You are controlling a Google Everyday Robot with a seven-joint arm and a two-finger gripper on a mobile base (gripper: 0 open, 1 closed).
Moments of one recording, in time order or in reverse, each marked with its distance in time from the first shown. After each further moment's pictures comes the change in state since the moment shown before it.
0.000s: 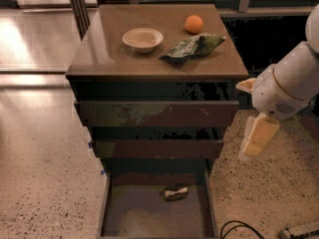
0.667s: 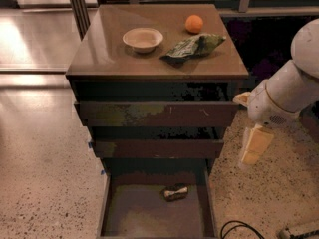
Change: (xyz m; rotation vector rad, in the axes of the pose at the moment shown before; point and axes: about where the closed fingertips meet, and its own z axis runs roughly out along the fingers) arm 0.021 0.004 0.038 -0.056 0.017 -0.002
